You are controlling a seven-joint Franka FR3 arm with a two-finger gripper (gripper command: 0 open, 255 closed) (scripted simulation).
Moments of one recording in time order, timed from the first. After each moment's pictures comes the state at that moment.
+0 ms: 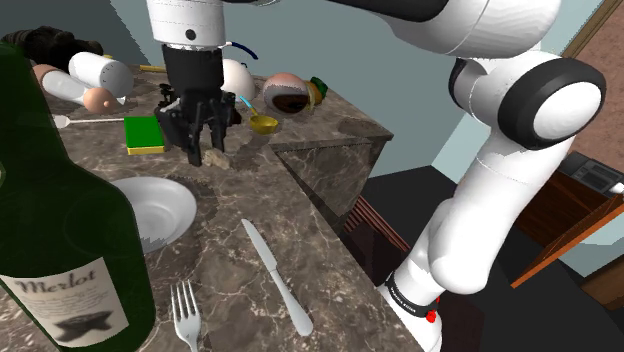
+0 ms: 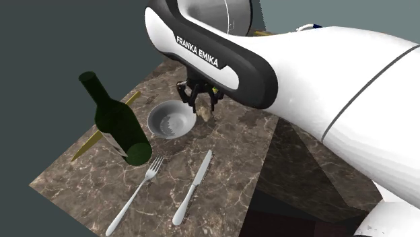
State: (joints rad) arm 0.22 0.11 0.47 -1.55 0.02 1.48 0.39
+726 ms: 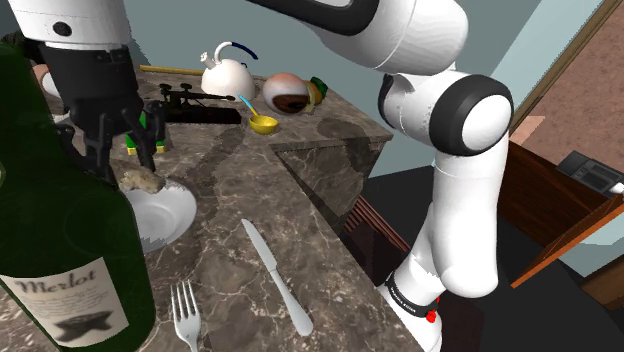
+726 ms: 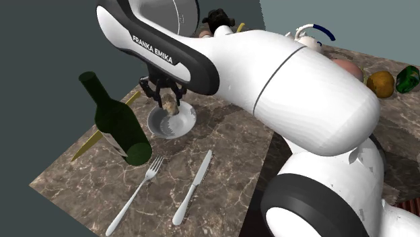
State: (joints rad) arm 0.42 0.46 0.52 -1.12 -0.12 1.38 0.60
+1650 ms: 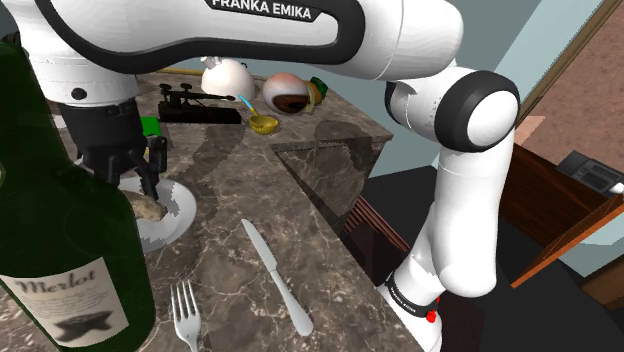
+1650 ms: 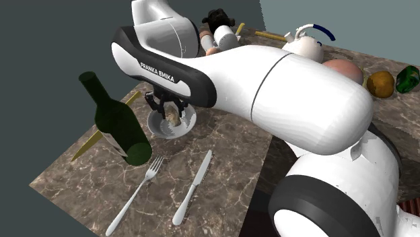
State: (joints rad) arm 0.39 0.42 0.52 -1.33 -0.10 1.56 0.59
